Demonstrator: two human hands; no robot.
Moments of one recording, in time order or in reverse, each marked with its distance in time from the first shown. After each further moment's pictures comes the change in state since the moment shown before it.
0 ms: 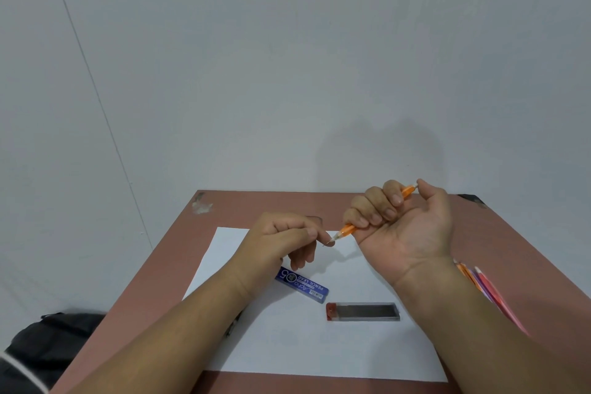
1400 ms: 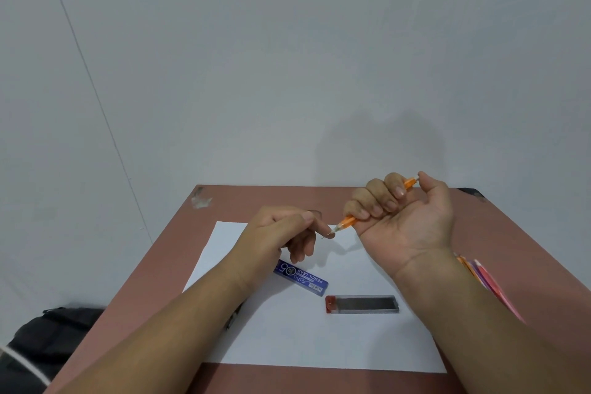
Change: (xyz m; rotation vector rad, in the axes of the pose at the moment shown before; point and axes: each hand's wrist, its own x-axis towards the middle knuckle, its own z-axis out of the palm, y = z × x) left_hand -0.001 0.003 0.000 0.021 -0.002 0.001; right_hand 0.001 -0.001 -0.001 0.018 0.002 -0.006
